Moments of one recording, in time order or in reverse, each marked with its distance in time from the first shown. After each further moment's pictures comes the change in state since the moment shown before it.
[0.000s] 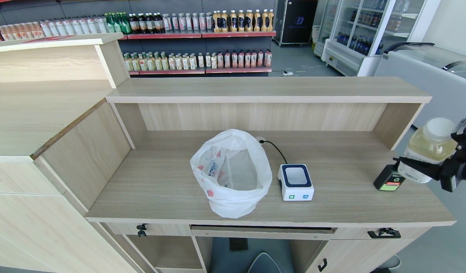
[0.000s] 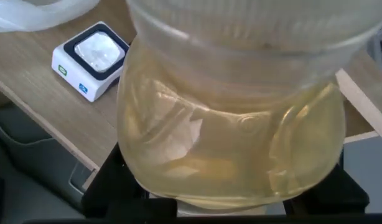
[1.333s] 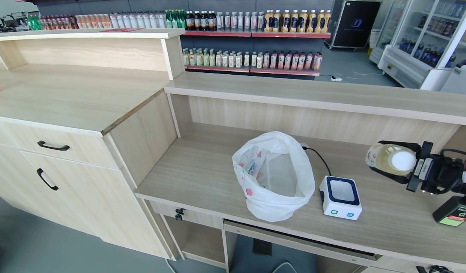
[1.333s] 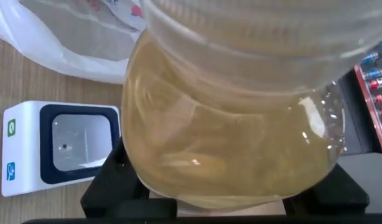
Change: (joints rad) left arm 0.000 0.000 0.000 0.000 0.000 0.000; right arm 0.006 0.371 -0.006 -0.392 0.348 -0.484
